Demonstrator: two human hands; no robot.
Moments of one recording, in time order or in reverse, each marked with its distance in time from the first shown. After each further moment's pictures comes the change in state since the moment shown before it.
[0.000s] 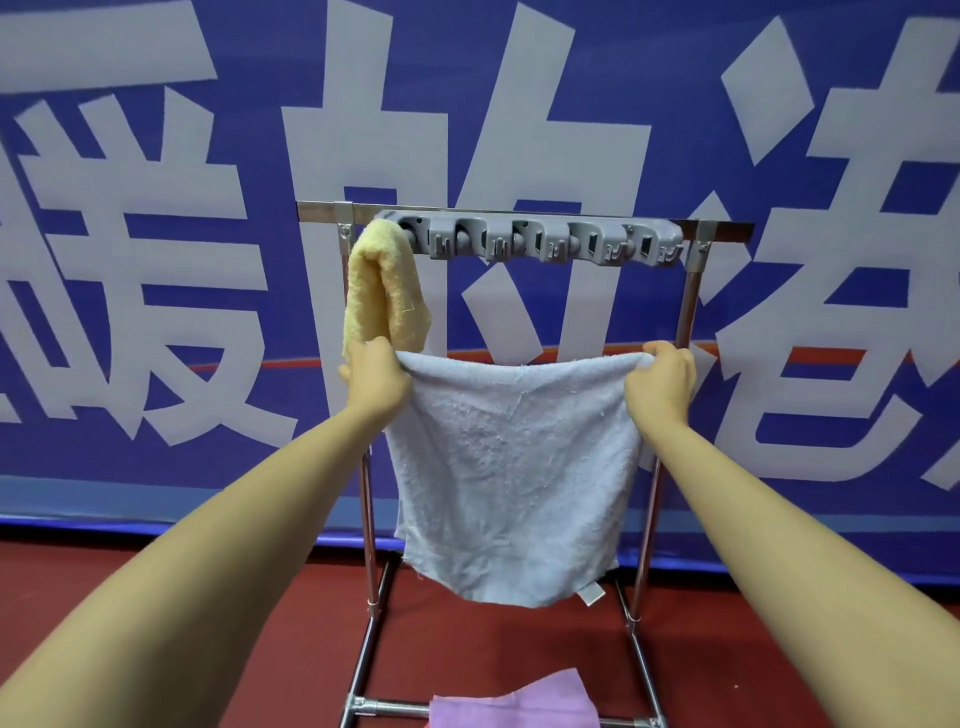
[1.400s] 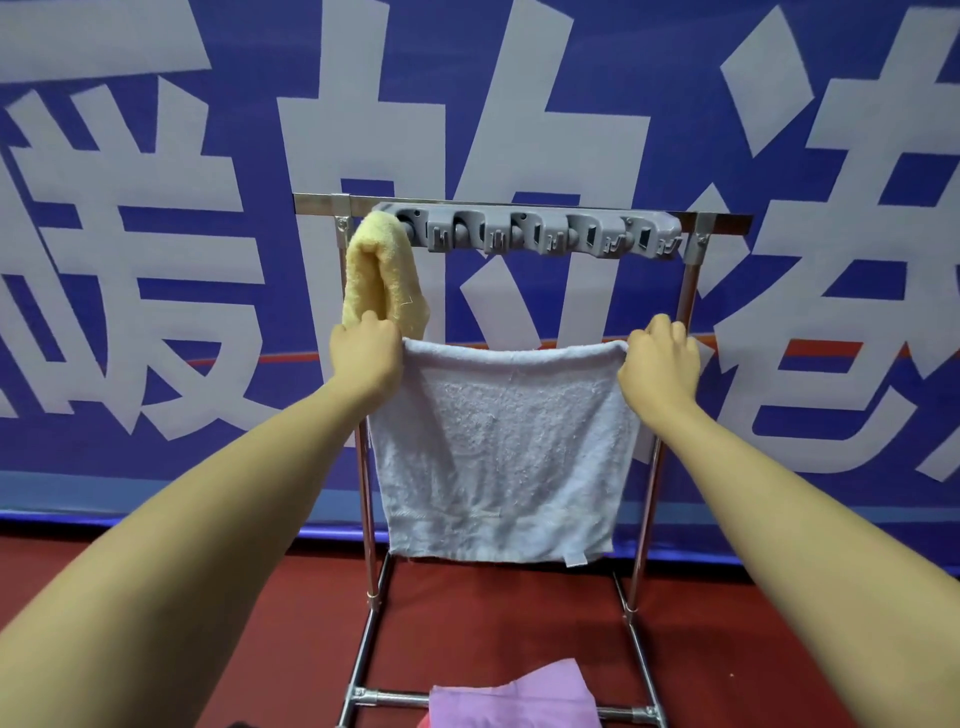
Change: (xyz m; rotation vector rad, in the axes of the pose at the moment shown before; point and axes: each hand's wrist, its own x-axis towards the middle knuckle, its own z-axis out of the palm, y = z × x) left_hand 0.011 0.005 -0.018 0.589 0.106 0.322; right_hand 0.006 -0.012 -0.014 -0.817 -0.079 -0.438
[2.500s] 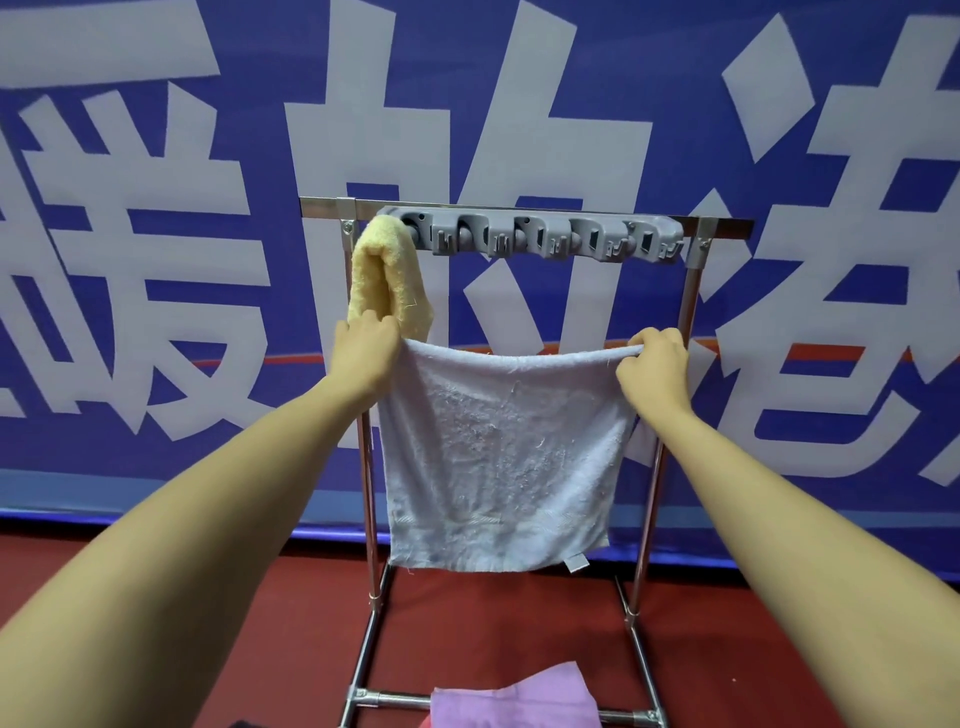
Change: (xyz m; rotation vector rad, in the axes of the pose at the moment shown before) left_hand 0.002 -0.012 0.001 -0.008 -0.004 0.117; right_hand -0.002 -0.002 0.003 0.674 0.008 0.209
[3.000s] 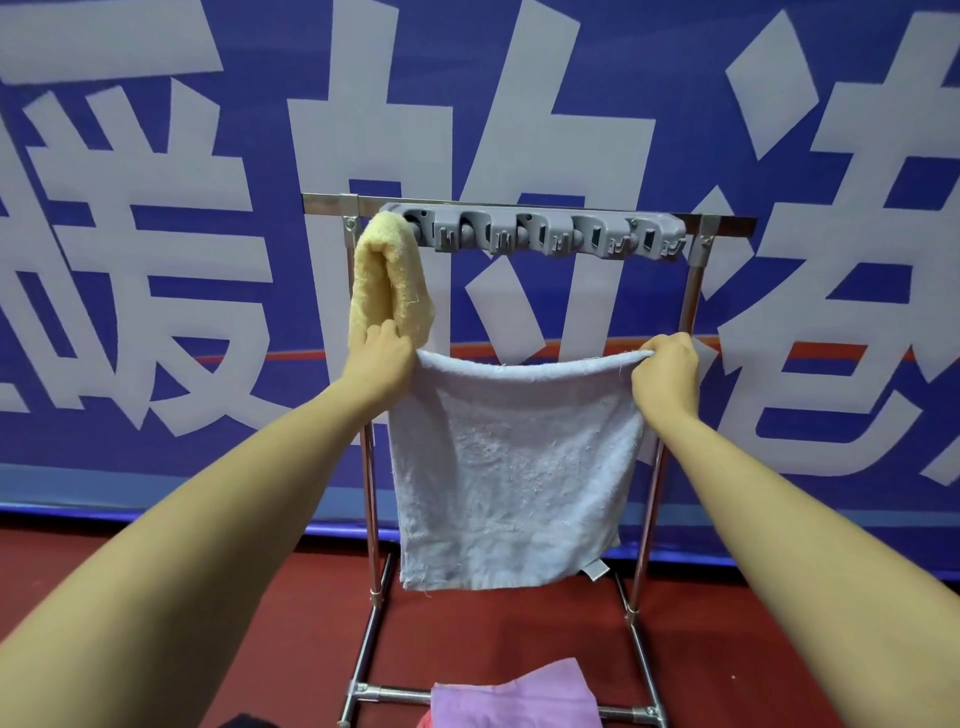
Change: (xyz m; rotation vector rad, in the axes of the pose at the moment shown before) left_hand -0.010 0.009 0.002 0.102 -0.121 0.070; right_hand -0.004 0.008 0.001 -0.011 0.058 0.073
